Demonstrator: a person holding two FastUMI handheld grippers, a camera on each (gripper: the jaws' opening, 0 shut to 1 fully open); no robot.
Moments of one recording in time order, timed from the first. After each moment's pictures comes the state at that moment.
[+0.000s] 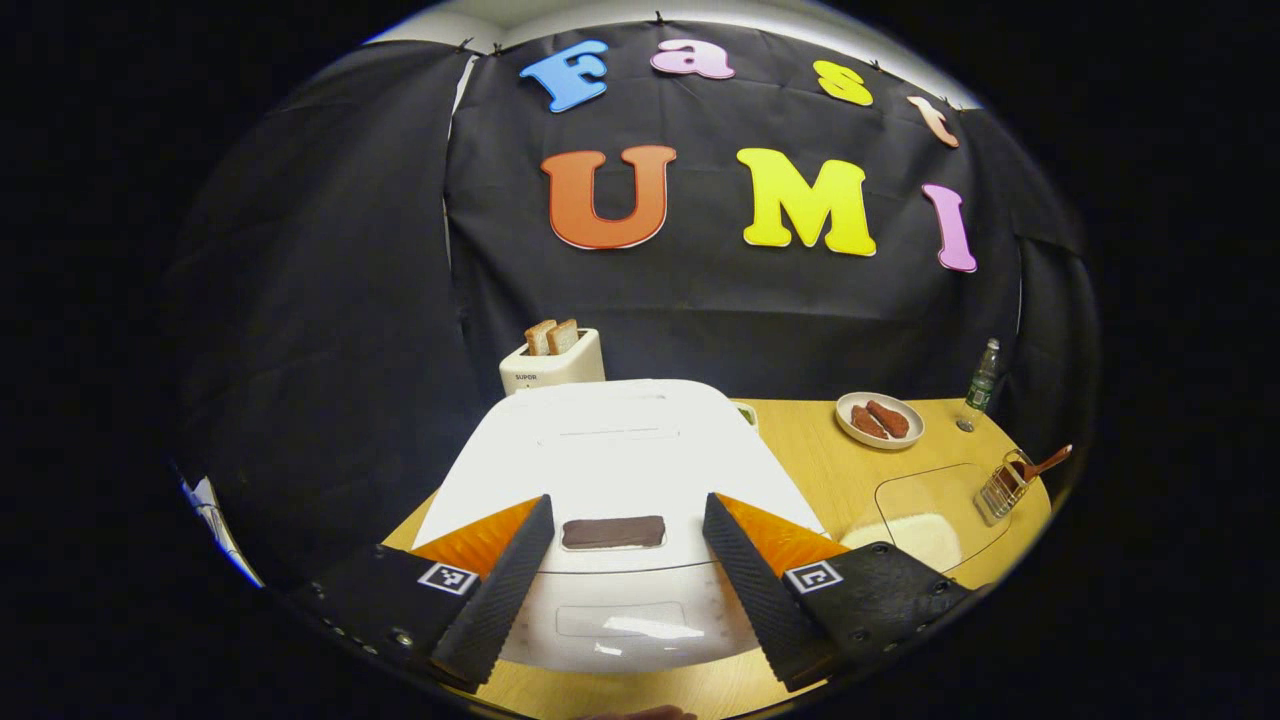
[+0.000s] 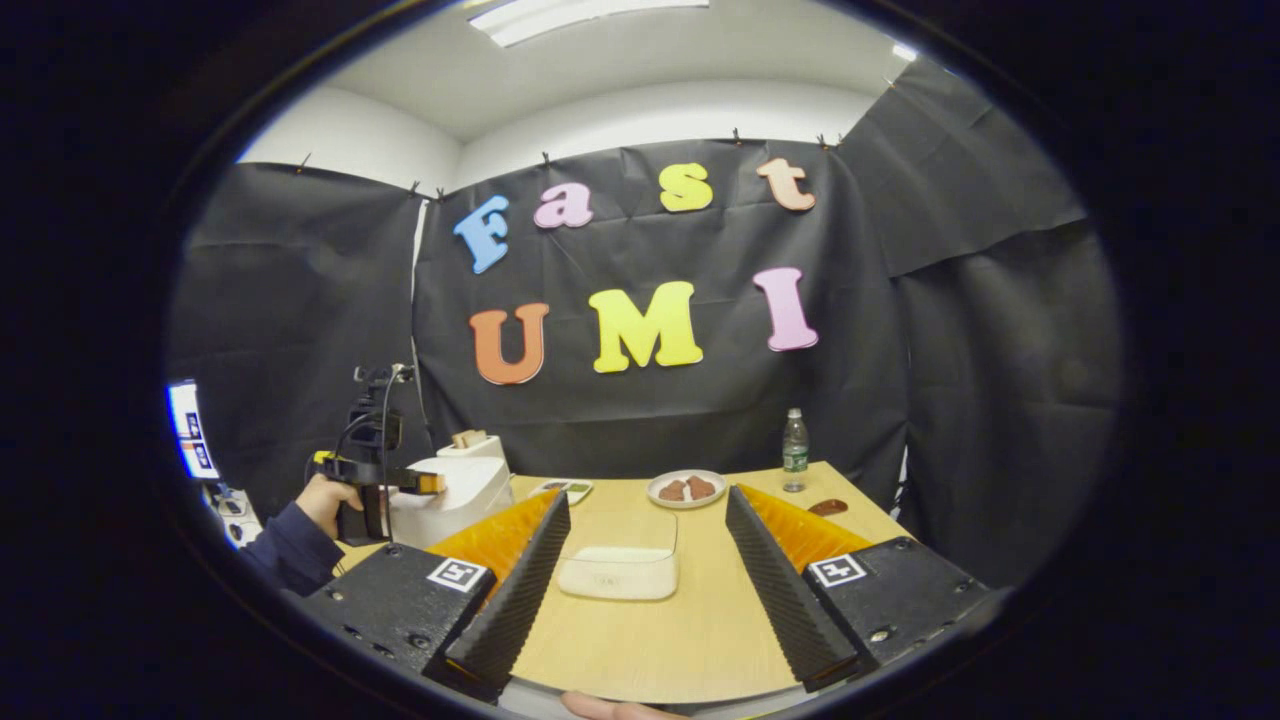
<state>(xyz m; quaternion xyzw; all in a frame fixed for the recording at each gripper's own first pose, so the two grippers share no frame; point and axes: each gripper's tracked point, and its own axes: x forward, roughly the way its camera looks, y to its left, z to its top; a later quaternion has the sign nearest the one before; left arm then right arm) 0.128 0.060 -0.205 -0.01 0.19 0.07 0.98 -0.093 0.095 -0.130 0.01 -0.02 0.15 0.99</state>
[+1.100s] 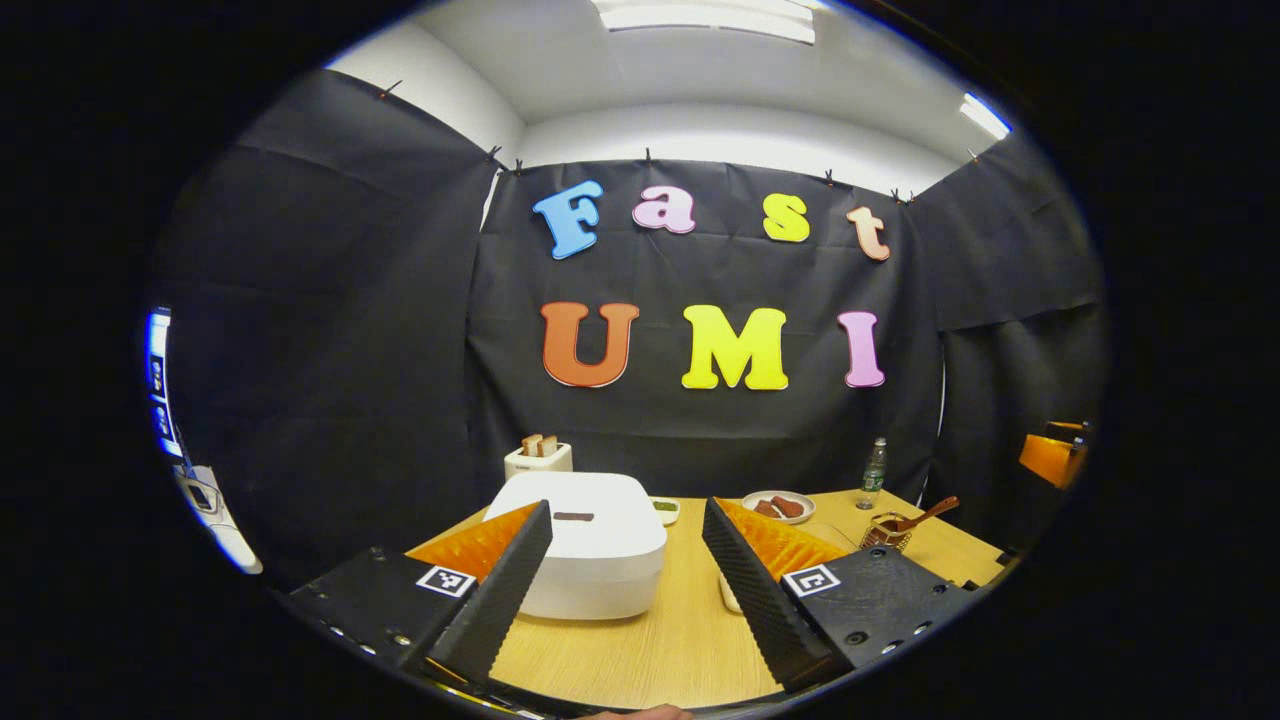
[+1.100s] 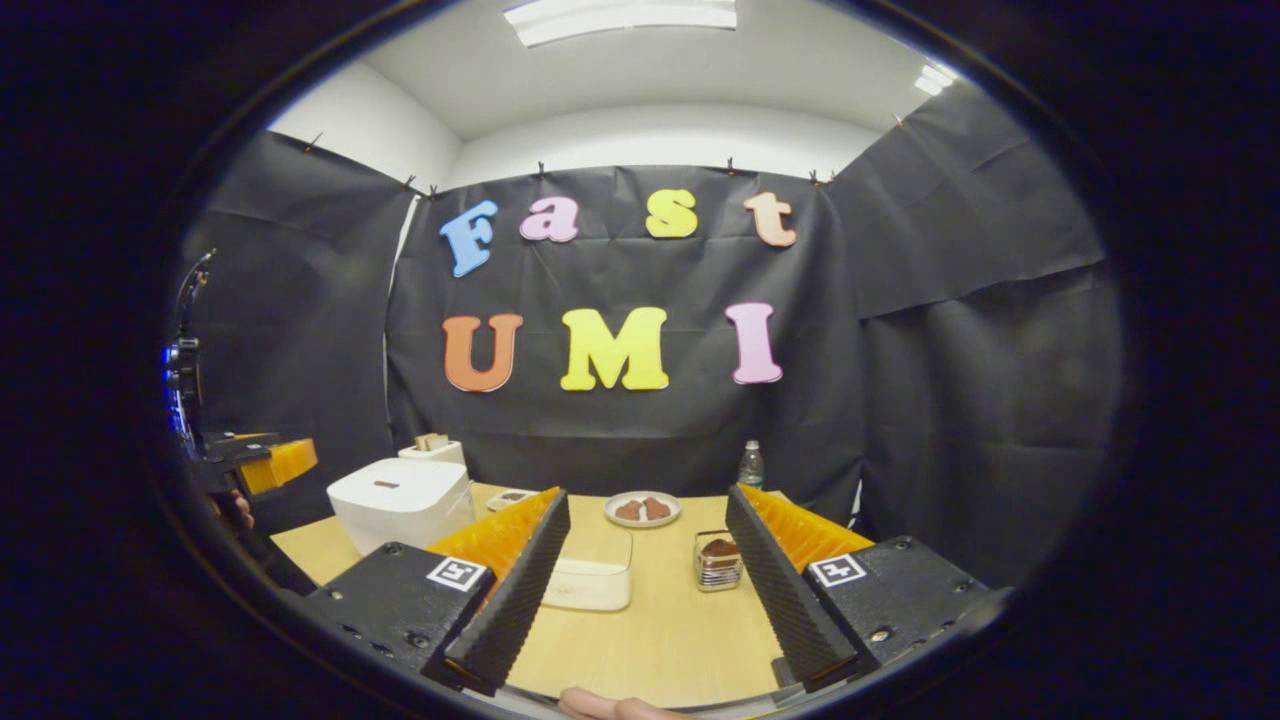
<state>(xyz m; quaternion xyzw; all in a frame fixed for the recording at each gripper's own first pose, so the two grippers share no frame) -0.074 -0.007 -0.086 -0.02 -0.01 0.04 1.00 -0.112 0.066 -0.106 -0.03 -0.07 0.09 0.99</state>
